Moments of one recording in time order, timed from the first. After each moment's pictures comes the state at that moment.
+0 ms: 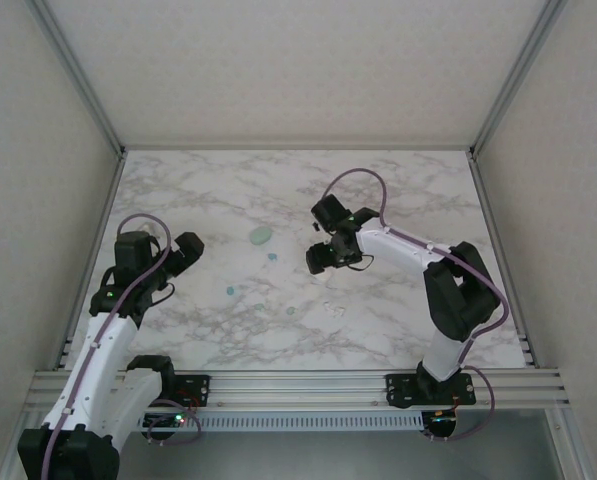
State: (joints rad) left arm -0.05 0.79 0.62 -0.50 0.15 -0.71; right arm 0.68 1.75 1.25 -0.78 0.00 0.19
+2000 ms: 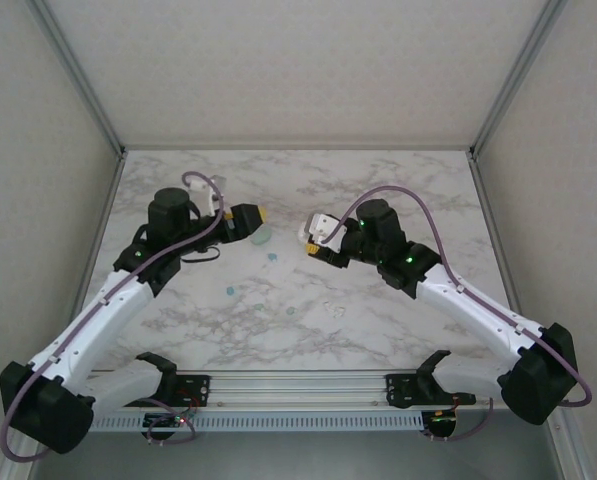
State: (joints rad) left arm -0.44 1.07 0.94 -0.23 0.48 -0.70; right arm 0.71 1.19 0.94 -0.23 -0.26 -0.65
